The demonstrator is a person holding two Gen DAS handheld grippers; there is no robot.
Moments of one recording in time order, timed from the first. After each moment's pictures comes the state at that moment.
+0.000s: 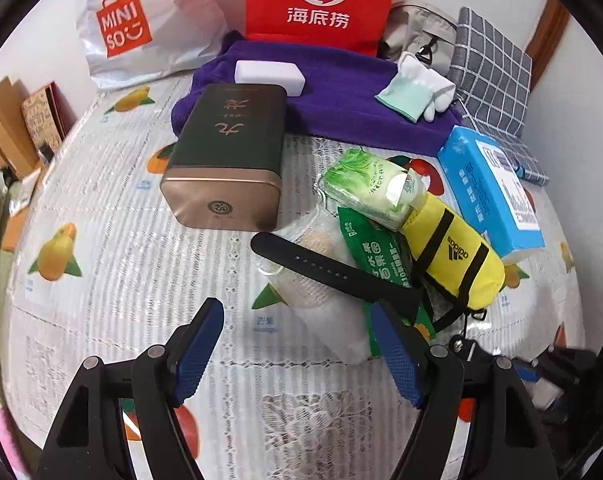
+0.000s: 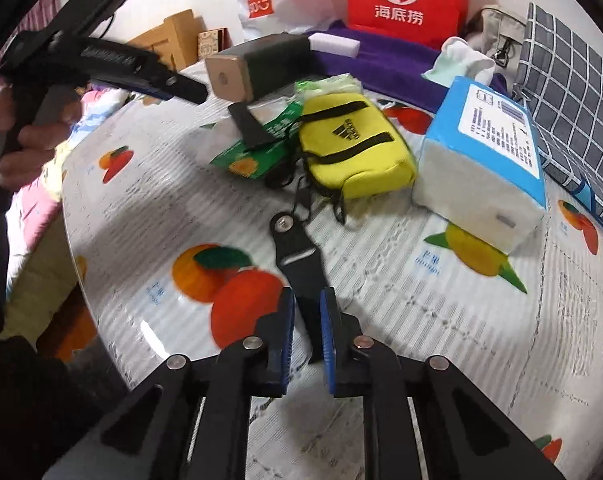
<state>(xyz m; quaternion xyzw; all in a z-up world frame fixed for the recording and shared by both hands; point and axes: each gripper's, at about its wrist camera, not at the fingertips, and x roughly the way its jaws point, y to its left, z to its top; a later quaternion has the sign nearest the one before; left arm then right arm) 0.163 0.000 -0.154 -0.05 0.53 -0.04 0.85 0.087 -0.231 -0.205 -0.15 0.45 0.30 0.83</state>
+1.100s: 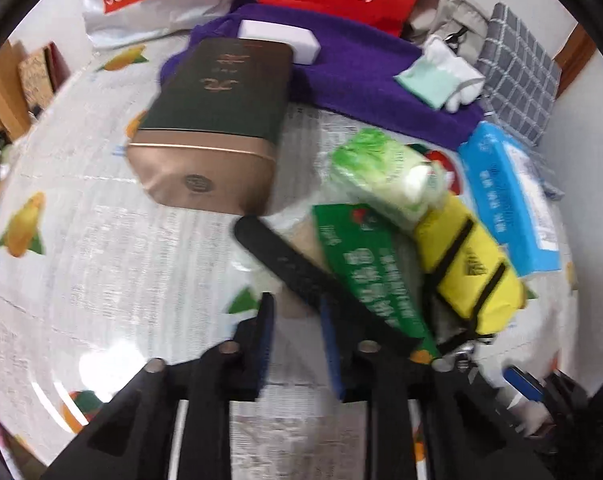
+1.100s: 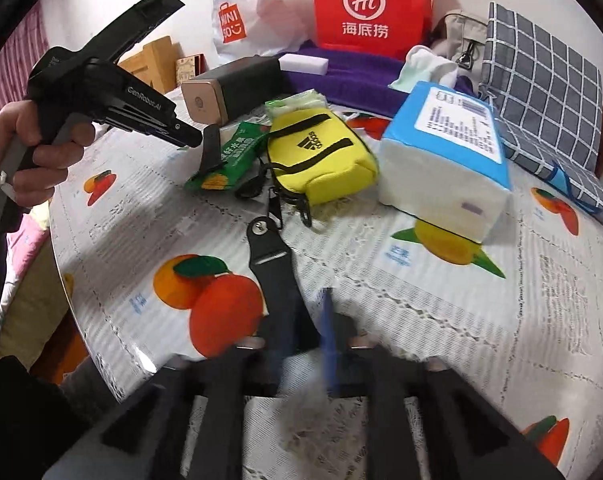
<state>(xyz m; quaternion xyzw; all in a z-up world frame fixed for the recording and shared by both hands) 0.184 -0.007 -0.182 -0.10 0.56 -0.04 0.82 0.088 -0.251 -0.207 -0.11 0.43 0.26 0.86</state>
